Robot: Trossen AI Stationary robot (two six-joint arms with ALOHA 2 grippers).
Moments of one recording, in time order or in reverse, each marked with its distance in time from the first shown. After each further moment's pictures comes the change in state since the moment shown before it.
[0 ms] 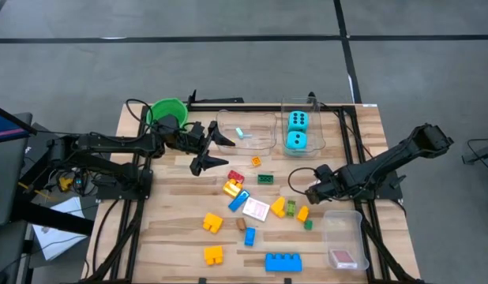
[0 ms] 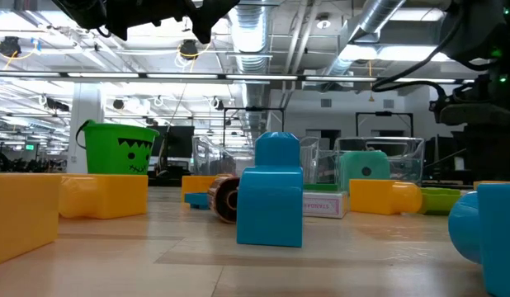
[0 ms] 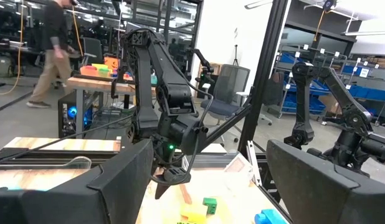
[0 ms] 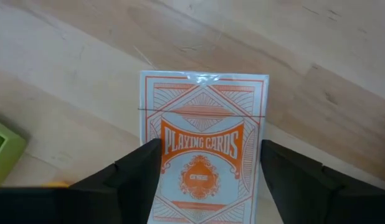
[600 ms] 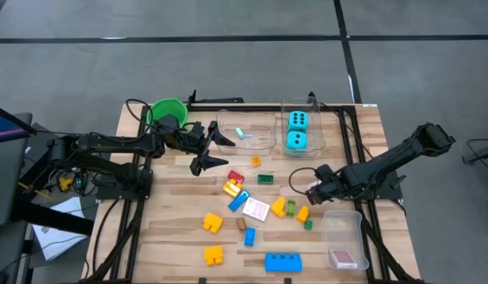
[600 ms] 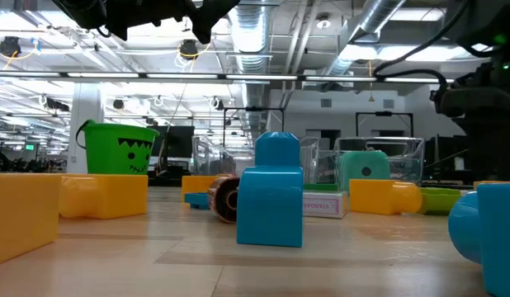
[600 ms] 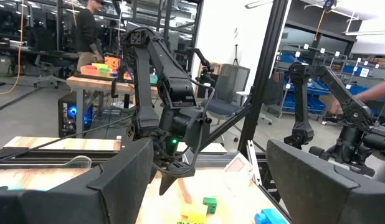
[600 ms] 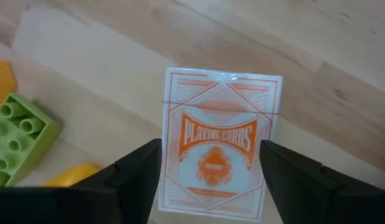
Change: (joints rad) left arm 0.000 0.000 0.000 -0.002 0.000 0.000; right arm 0.021 -0.046 0.025 -0.021 0.009 0.003
